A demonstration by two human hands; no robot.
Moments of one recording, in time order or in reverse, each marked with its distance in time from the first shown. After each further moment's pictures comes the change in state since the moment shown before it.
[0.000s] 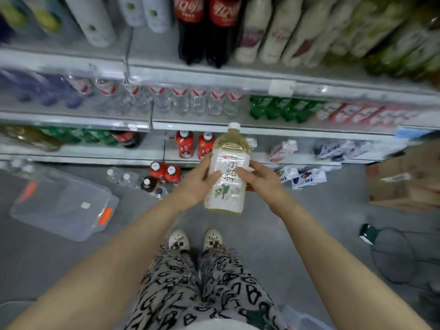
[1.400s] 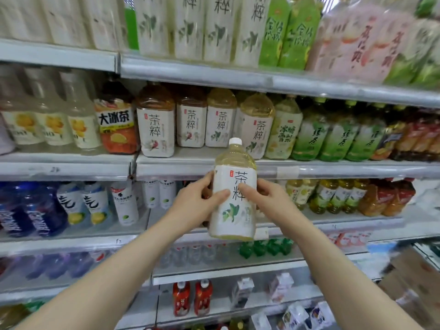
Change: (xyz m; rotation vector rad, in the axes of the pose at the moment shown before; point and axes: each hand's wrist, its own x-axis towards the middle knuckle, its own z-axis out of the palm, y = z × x) left_hand -0.023 0.266 -0.144 0.091 0.214 0.548; right_hand -0.089 -0.289 -0.032 -0.144 0.236 -0.652
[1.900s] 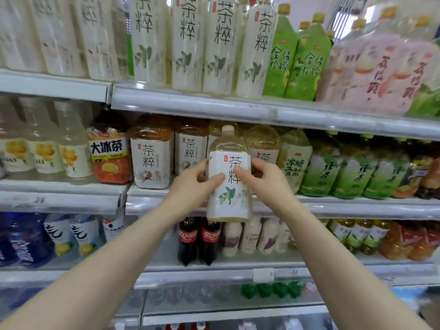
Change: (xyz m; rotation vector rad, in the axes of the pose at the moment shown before) left_hand 0.102 0.040 -0.026 -0.030 0.167 0.045; right_hand 0.113 -0.053 -0.027 -0.164 0.111 -0.197
